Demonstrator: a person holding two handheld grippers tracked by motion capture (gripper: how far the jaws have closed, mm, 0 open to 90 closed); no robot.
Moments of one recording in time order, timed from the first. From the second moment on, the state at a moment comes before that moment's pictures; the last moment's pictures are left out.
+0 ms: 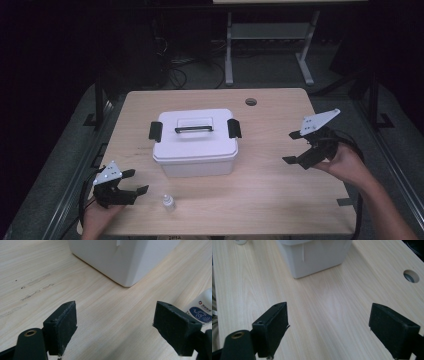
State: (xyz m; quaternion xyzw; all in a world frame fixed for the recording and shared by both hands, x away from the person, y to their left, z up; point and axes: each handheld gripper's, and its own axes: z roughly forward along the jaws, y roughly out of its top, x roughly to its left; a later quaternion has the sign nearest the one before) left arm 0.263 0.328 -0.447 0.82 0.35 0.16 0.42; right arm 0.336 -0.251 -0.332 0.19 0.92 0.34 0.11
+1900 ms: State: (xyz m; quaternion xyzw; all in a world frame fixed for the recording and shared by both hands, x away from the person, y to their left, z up) left arm 0.263 0.333 -0.447 0.81 0.35 0.15 0.44; right arm 0.409 -0.087 -0.280 0.04 0.94 0.35 0.04
